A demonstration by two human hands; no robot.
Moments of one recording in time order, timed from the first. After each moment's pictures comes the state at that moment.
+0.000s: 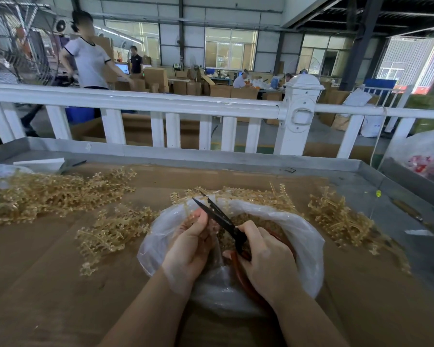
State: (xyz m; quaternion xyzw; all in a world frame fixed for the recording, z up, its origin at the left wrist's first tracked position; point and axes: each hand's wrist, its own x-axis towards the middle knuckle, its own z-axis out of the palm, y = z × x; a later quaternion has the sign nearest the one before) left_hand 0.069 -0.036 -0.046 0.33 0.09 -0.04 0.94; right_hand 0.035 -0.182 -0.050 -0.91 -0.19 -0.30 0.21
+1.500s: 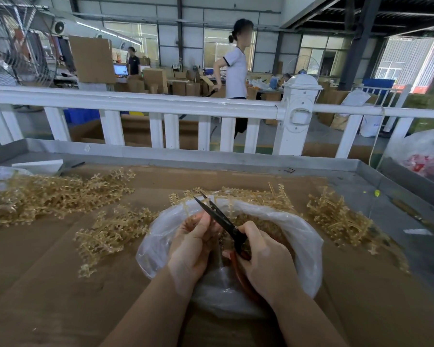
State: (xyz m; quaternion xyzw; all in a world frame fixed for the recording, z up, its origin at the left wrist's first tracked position) left_hand 0.072 -0.038 -0.054 0.35 0.09 -0.02 0.93; right_hand 0.035 -0.184 -0.051 -0.91 -0.19 -0.28 0.24
